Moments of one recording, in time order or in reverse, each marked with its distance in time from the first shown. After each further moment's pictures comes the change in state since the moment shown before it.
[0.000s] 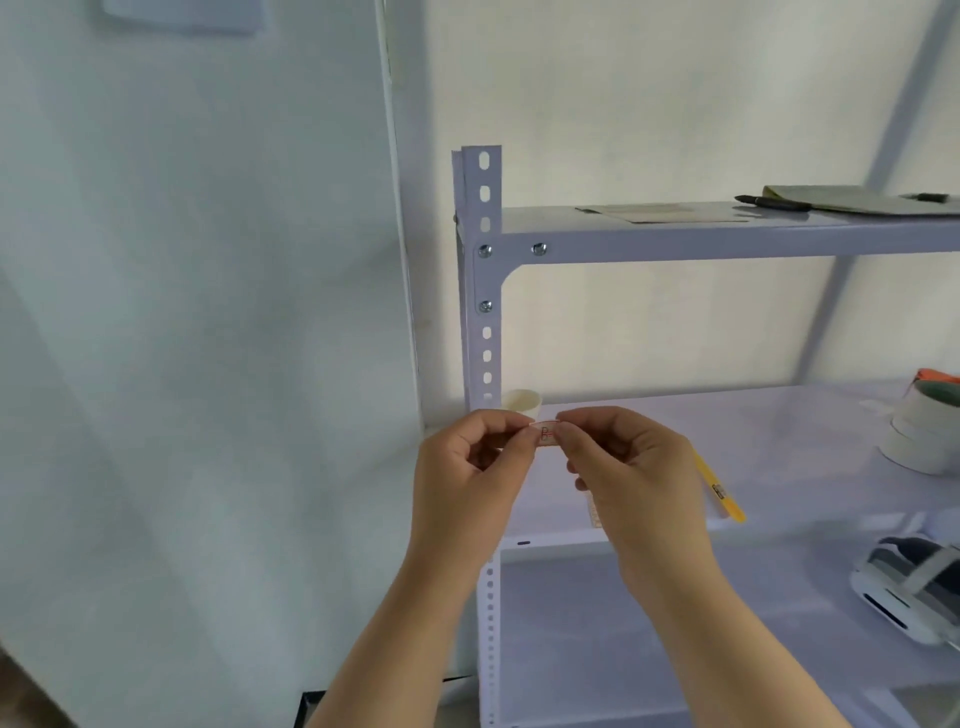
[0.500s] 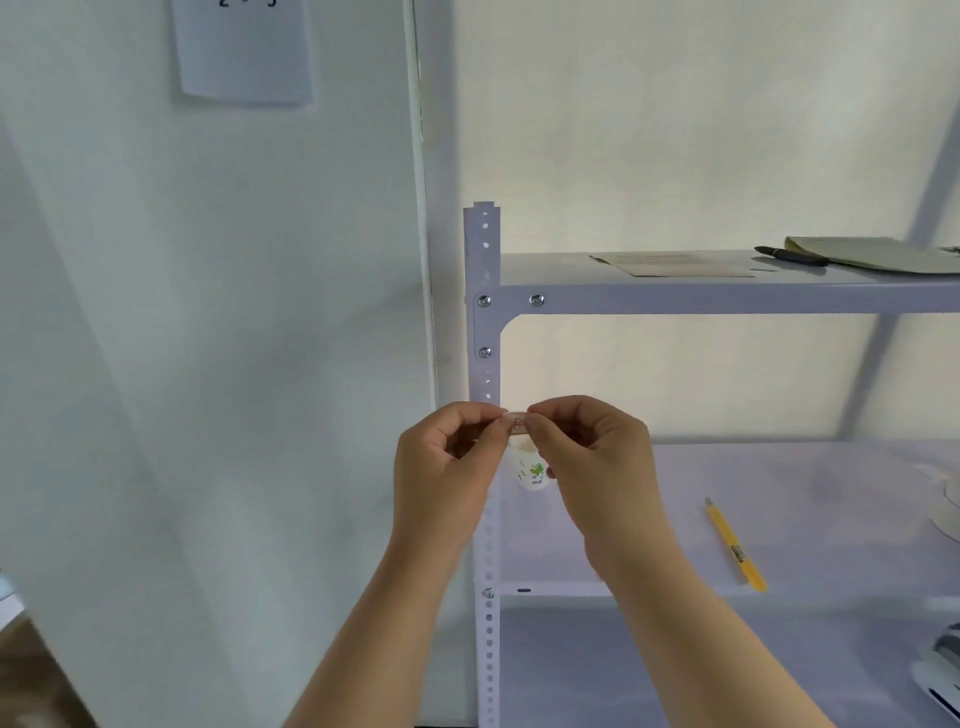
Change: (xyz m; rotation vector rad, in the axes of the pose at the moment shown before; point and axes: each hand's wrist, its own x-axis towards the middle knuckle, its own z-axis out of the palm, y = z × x) left_hand 0.030 0.023 0.012 0.073 0.190 0.048; right_hand 0.046 -0.017 0.009 0.070 -0.165 -0.047
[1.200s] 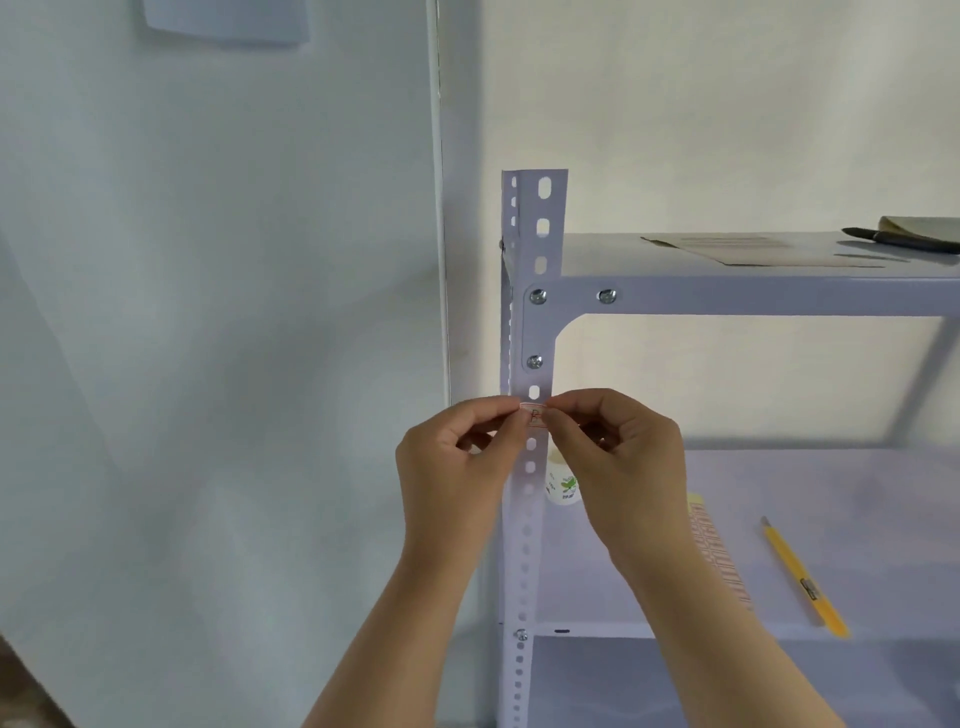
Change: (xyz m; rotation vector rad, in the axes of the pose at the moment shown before) left_hand 0.064 -0.046 -0.008 0.071 0.074 0.129; right_hand 0.053 0.038 0.040 -0.119 0.048 -0.144
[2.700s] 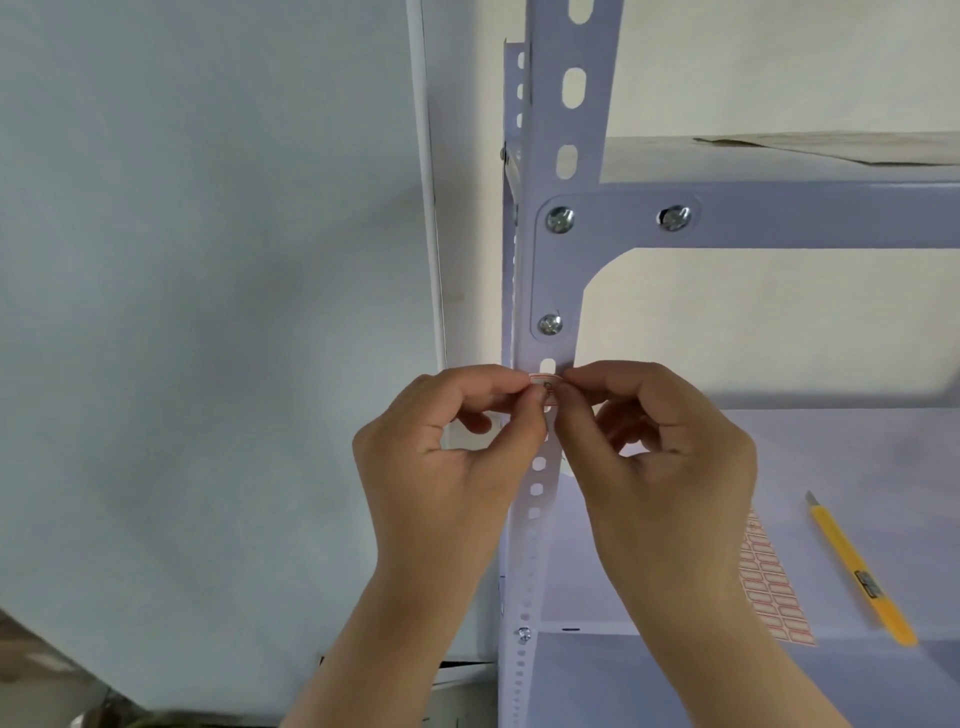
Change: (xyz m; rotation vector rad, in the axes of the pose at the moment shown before) left_hand 0.014 -0.022 0.012 0.143 0.052 0.314; right_hand 0.010 0.025 0.015 -0.169 0.128 -0.260
